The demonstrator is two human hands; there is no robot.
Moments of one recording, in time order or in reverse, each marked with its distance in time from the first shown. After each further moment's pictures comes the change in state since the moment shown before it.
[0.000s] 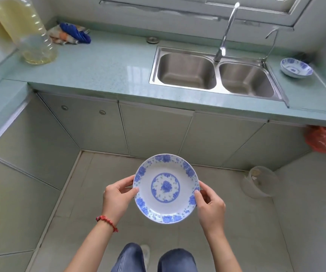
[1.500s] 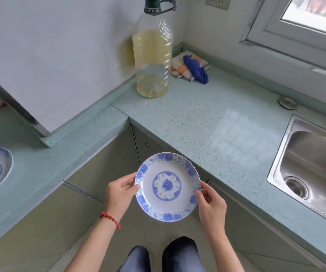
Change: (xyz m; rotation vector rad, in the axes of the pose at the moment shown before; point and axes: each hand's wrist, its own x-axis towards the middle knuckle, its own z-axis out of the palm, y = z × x) left_hand 0.312 0.046 -0.230 -0.074 0.580 -0.070; right_hand 0.225 -0.152 0.410 -0.064 -0.573 -0.089
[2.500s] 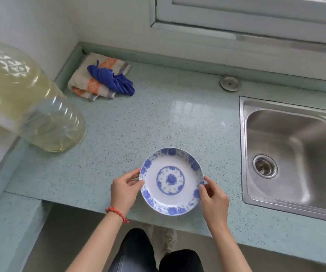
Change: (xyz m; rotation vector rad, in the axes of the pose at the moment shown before) left_hand 0.207 0.062 0.214 0.201 -0.429 0.009; right_hand 0.199 0.011 -0.049 -0.131 0.424 0.185
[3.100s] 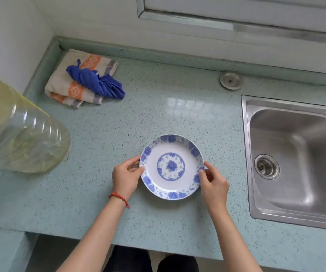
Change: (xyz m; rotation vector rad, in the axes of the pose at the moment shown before) left_hand 0.090 0.021 0.027 -0.002 -0.019 -0.012; right_hand 0.077 -0.019 0.032 -0.053 0.086 0.020
